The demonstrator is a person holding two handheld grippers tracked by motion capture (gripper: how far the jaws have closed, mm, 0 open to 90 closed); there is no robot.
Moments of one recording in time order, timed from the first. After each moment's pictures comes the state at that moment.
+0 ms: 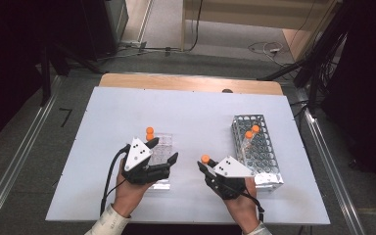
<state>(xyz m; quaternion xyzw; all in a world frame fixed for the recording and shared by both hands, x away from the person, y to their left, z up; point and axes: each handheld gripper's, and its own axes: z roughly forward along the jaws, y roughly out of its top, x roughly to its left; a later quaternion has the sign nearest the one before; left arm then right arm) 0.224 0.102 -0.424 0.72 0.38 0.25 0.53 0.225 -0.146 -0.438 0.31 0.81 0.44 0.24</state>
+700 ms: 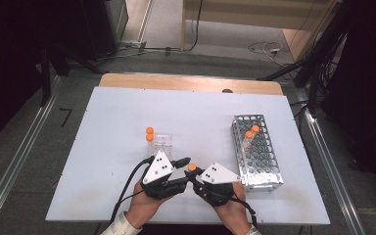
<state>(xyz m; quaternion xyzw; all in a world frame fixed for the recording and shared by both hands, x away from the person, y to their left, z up) 0.207 0.063 -0.431 0.76 0.30 0.17 0.55 0.214 -0.123 -0.448 0.28 0.83 0.45 0.20</state>
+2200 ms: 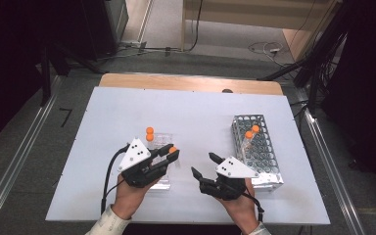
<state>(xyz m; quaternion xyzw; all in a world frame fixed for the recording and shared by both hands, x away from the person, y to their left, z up) 0.218 0.110 -0.408 0.71 0.36 0.20 0.58 0.223 -0.148 -0.438 0.32 0.79 0.48 0.22</state>
